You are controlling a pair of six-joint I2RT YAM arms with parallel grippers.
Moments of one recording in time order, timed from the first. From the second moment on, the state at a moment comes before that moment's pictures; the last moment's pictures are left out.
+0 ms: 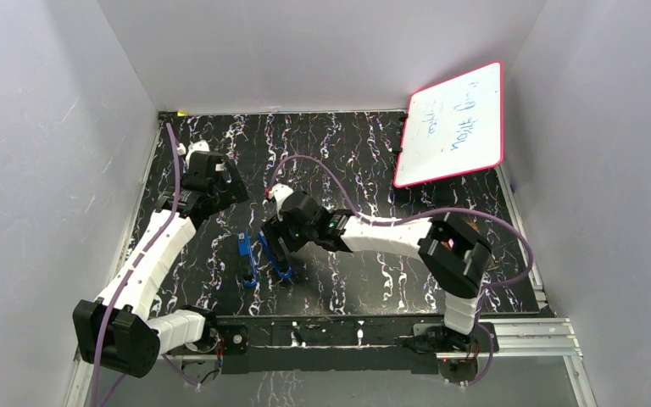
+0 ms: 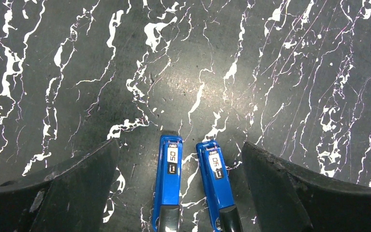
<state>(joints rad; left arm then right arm) -0.26 1.17 1.04 -0.72 -0.31 -0.52 1.09 1.81 1.22 -0.08 -0.05 0.33</state>
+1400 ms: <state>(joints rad) -0.26 1.14 1.01 -0.72 -0.31 -0.51 1.06 1.89 1.27 -0.17 0.09 0.31</state>
